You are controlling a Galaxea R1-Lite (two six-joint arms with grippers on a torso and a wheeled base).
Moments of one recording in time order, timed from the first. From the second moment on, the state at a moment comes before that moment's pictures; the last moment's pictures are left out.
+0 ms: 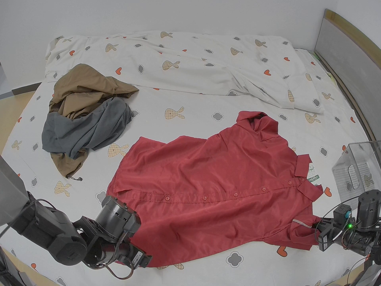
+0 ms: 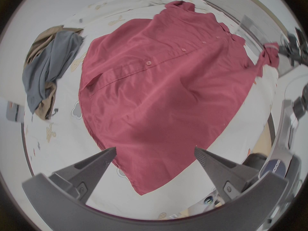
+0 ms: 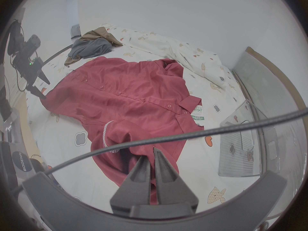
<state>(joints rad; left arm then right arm) -0.65 1.83 -0.54 -0.20 0.22 -0.06 0.34 1.41 -0.02 -0.77 -0.19 -0.20</state>
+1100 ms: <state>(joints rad) -0.70 1.92 -0.30 -0.49 0.23 0.41 0.34 1.41 -0.12 -0.77 -0.18 -0.20</state>
